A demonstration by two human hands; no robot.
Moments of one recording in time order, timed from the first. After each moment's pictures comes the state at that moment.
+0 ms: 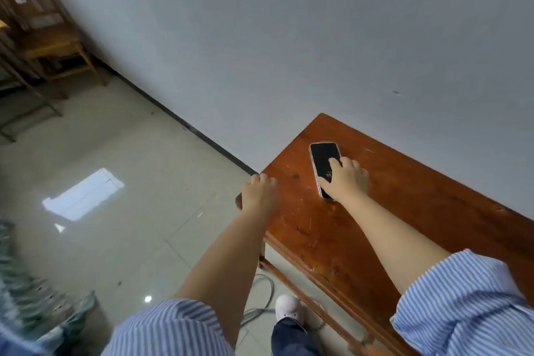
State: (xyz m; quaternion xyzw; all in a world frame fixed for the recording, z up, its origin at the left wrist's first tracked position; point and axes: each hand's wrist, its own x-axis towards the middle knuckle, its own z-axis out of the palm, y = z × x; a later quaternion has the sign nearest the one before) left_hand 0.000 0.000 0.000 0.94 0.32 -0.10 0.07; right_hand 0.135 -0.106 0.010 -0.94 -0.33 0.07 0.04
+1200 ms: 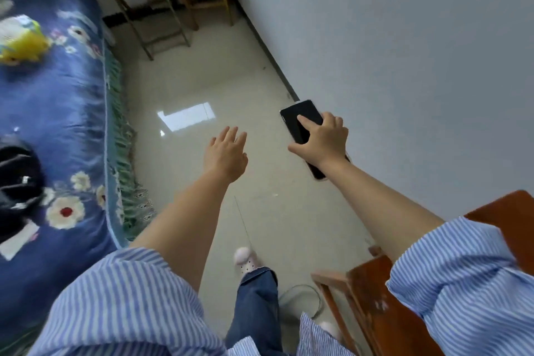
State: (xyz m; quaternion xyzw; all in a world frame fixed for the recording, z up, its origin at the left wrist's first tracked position) left_hand -0.151 0.291 -0.013 0.83 0.55 -0.05 0.08; right_hand 0.039 0.247 -0.003 -0.79 -0.56 0.15 0.20
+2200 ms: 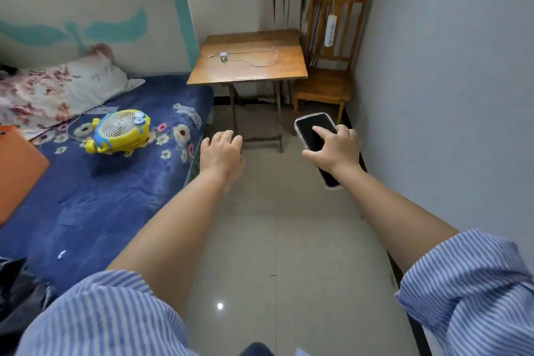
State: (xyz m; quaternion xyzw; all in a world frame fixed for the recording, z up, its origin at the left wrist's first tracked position) left_hand -0.370 0.990 0.099 0.70 0.71 0.04 -0.02; right_hand -0.156 1.023 0.097 -0.68 -0.69 0.12 0.21
